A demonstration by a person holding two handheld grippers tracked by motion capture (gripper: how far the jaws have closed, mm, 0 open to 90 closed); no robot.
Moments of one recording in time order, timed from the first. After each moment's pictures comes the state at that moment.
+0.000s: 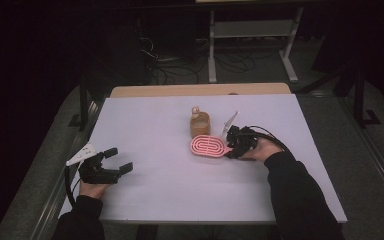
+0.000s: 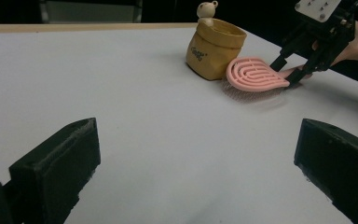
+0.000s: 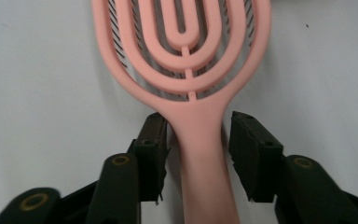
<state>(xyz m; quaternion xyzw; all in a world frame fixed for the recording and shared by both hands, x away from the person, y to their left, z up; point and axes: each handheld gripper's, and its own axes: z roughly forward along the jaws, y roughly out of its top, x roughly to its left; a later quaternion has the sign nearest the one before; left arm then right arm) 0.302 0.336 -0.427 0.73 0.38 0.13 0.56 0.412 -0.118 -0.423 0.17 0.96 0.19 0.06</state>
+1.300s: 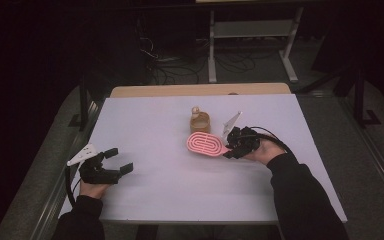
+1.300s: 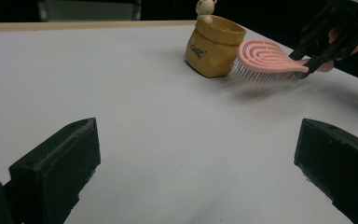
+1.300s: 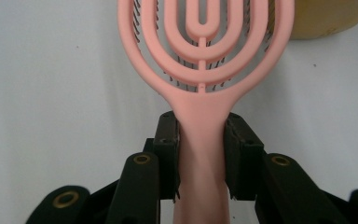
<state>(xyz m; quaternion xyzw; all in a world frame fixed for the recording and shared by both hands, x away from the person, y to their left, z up) 0.302 0.335 -0.428 0.73 0.37 0.13 0.56 0.392 -0.118 -0.398 0.14 0.96 0.23 0.06</state>
